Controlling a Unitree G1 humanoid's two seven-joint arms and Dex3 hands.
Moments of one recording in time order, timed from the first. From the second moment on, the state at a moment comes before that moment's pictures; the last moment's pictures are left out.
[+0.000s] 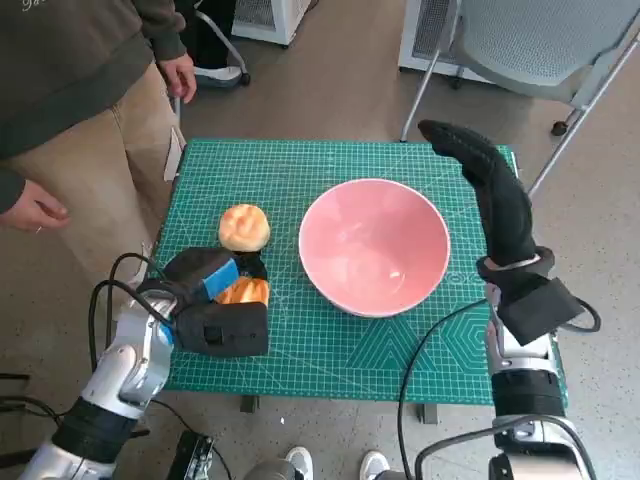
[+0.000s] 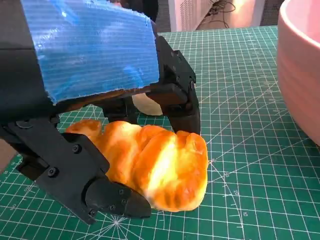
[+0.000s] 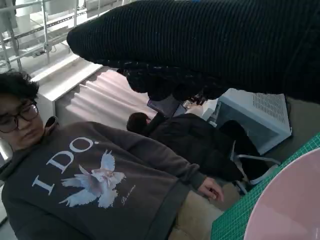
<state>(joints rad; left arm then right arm) -0.38 0.59 -0.34 0.12 0.71 0.19 -0.36 -0.69 -0.20 -0.07 0.68 0.05 -0.80 0.24</state>
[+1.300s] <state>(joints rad) -0.49 0.63 -0.11 -0.37 0.60 0.24 -0.53 -0.69 -0.20 -0.08 0.71 0.06 -0.81 0.25</state>
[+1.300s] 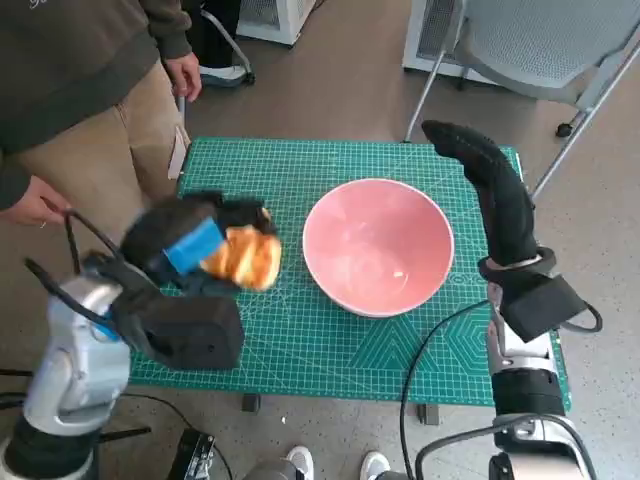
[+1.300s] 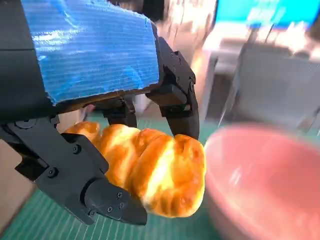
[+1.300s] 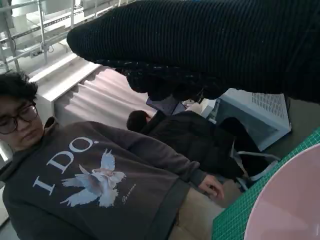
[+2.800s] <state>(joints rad) -1.04 0.26 -0.43 0.29 0.66 0.12 -0.45 -0.64 -0.21 -0.09 0.67 0.04 -0.83 0.22</state>
